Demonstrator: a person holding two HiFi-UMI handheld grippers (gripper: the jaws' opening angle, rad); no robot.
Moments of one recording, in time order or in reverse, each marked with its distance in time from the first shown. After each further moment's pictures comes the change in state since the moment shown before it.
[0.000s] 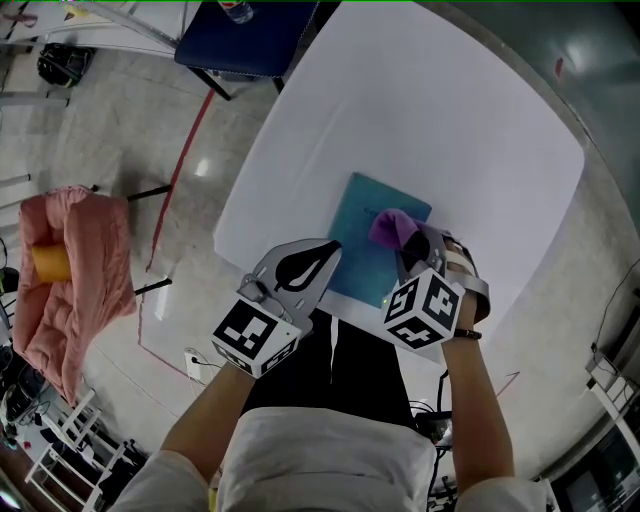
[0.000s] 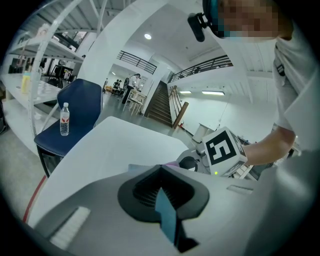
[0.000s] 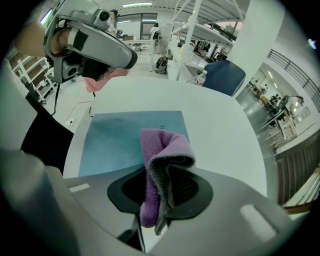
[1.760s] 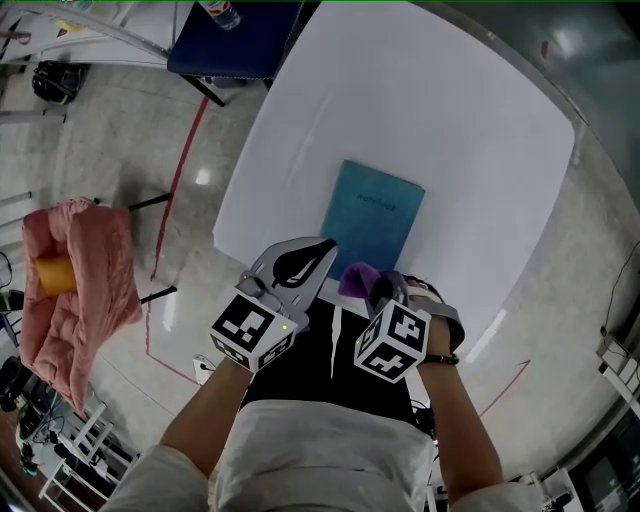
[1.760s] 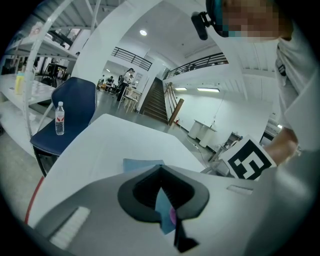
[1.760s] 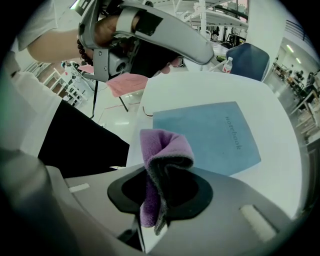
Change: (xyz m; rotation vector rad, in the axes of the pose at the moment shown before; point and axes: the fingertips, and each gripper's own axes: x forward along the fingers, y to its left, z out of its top) left arm -0.009 -0.012 -0.012 0.027 0.041 -0.048; right arm -0.023 0.128 -0.006 0.016 0.057 0.315
